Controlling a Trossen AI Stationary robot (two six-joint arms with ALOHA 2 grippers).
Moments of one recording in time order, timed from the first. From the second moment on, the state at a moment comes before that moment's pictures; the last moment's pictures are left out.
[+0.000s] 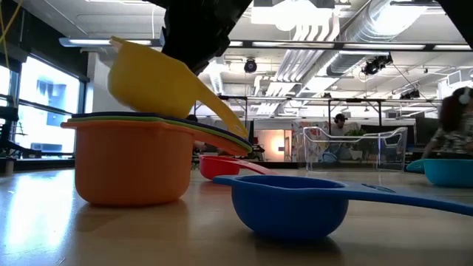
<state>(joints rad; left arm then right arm) -0.52 1.14 1.74 -1.34 -0.70 -0.84 0.21 2.24 1.96 -0.71 -0.17 -0.16</state>
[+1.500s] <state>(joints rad) -0.52 1.14 1.74 -1.34 -0.70 -0.84 0.23 2.24 1.96 -0.68 -0.16 -0.16</state>
